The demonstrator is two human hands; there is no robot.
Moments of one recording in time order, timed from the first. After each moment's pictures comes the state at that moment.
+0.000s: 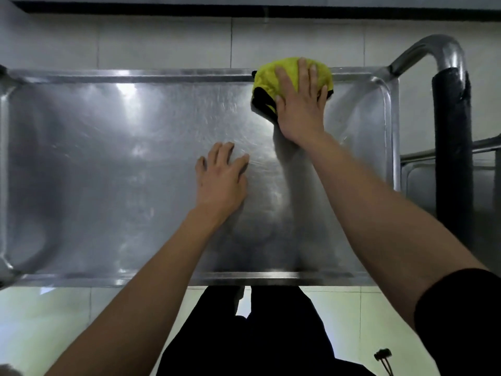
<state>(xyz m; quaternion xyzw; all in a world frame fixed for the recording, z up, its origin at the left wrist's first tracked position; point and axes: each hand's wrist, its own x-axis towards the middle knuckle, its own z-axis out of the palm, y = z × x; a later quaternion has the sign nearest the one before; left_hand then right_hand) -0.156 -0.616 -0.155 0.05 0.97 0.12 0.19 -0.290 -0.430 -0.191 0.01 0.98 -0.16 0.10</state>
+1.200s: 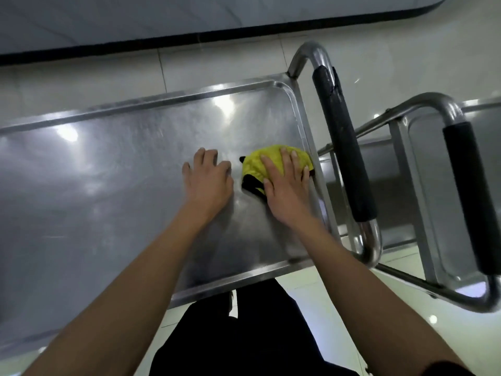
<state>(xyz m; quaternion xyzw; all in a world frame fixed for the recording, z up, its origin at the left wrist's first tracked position) -0.166 -0.517 -0.159 0.15 0.97 0.12 0.16 -0.093 -0.328 -0.179 0.10 0.98 -0.14 0.12</state>
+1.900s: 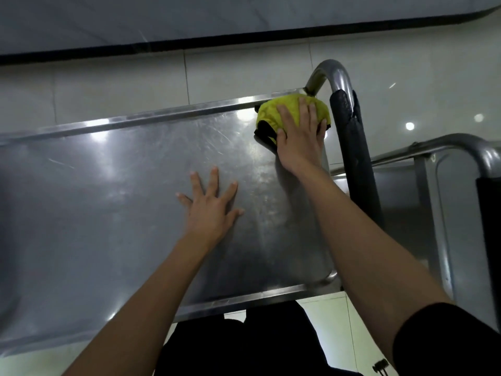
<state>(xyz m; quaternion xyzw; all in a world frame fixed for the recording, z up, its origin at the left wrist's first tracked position) -0.176 -0.513 -0.168 0.12 0.95 0.03 0.29 -0.277 -0.281 -0.187 0.11 0.98 -0.14 0.08</state>
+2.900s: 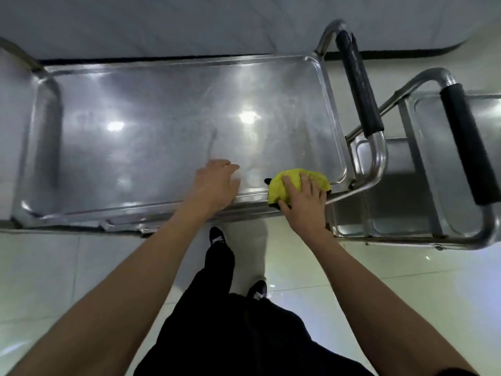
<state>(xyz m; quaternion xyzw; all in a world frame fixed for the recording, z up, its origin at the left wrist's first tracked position) 0.003 -0.611 -0.112 0.14 0.95 0.18 0.22 0.090 -0.386 -0.150 0.09 0.99 -0.06 0.13</state>
